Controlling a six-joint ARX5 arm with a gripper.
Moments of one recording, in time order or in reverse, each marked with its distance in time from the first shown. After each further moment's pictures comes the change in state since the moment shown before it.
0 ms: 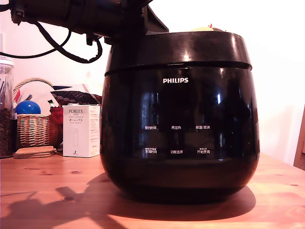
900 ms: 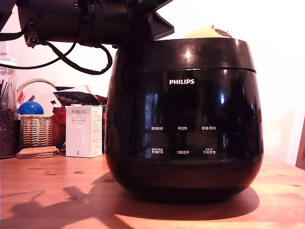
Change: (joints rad) arm 0.000 0.145 -0.026 0.263 0.045 0.063
